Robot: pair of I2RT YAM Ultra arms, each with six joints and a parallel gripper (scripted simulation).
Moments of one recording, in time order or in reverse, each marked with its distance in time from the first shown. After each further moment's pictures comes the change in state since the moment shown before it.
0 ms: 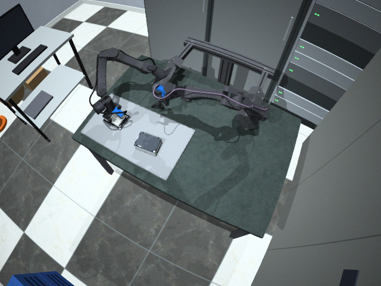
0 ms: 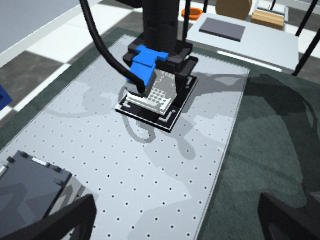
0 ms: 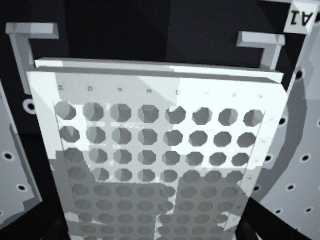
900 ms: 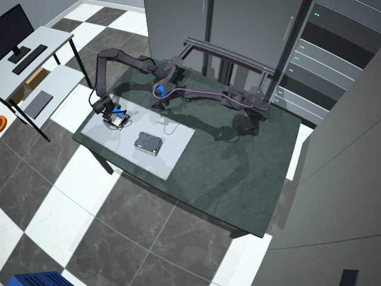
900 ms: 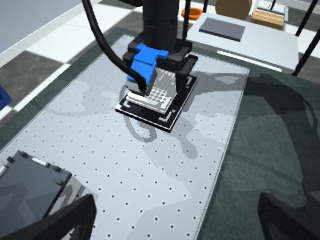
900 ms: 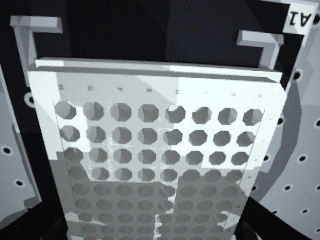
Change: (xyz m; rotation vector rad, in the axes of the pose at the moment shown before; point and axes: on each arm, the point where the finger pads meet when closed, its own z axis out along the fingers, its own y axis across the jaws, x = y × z) left arm 0.000 0.000 0.000 0.000 0.000 0.000; right arm 0.001 -0.001 -0.001 -0.002 -0.011 -0.023
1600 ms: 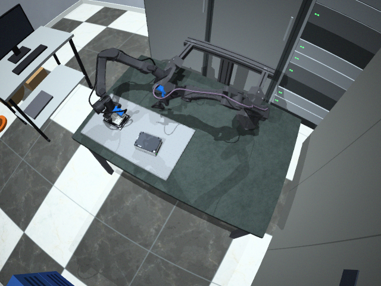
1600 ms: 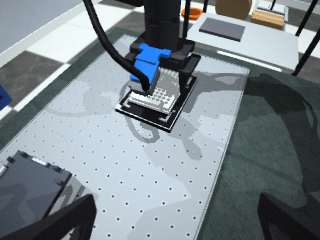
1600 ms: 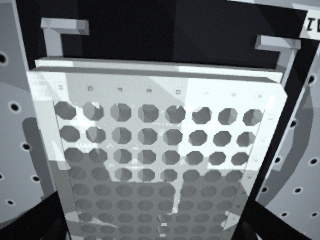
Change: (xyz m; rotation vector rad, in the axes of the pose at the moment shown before) left arm 0.000 0.000 0.000 0.000 0.000 0.000; right arm -0.001 0.007 -0.002 -0.031 -0.005 -0.008
